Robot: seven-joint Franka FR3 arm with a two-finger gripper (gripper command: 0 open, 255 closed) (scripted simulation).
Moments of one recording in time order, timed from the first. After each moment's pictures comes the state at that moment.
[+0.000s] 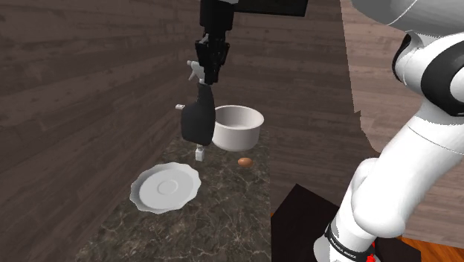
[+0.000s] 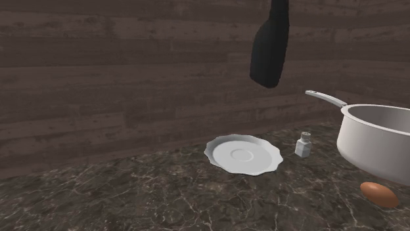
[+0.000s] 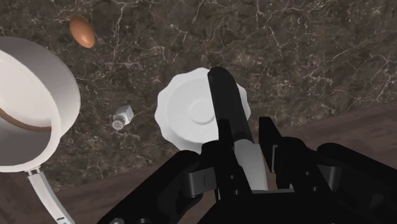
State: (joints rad) arm 0.10 -0.17 0.25 -1.47 0.10 1.36 0.05
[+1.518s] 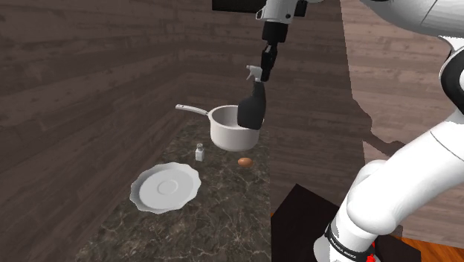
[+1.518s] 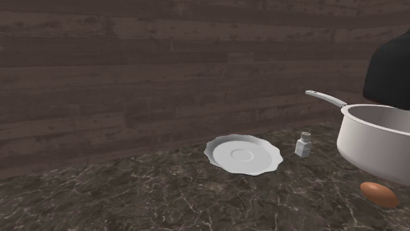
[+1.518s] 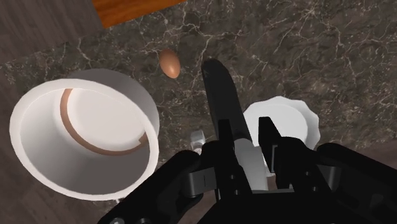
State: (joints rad) arm -0.06 -0.36 -0.07 -1.73 0.05 1.39 -0.43
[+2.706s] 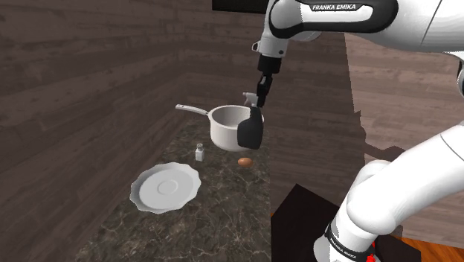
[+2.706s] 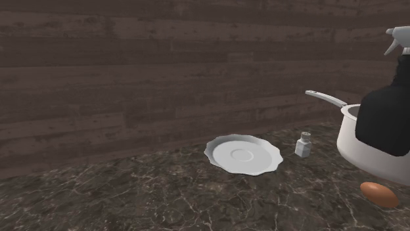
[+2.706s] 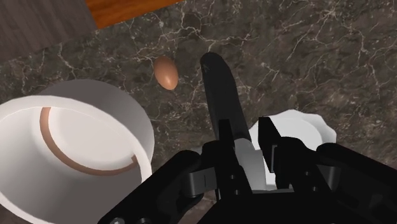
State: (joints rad) arm -0.06 -0.44 -0.07 -2.06 0.05 1.64 -0.44
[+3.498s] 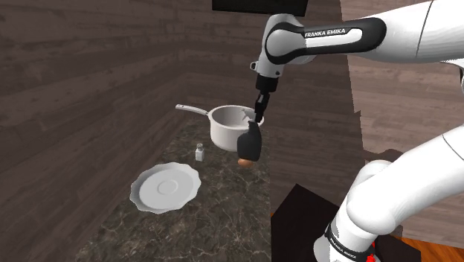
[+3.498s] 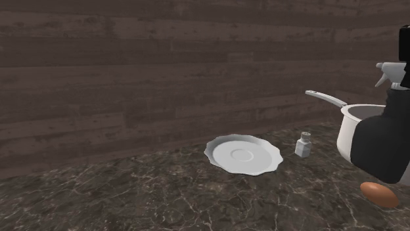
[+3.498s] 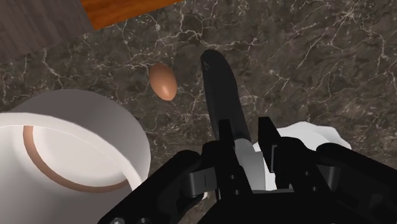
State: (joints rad) arm -0.06 -0.46 -0.07 -2.24 0.05 1.79 -0.45
